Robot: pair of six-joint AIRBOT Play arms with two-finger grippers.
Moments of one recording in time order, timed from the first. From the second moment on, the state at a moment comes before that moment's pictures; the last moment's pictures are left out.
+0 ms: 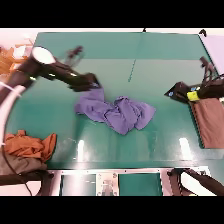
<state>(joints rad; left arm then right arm) -0.17 -1.47 1.43 0.87 -1.27 -1.44 -0.21 -1.08 1.00 -1.04 1.22 1.53</state>
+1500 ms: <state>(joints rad) 0.00 -1.49 1.54 0.65 -1.03 -1.22 -0.27 -1.46 1.42 -0.61 1.16 1.27</state>
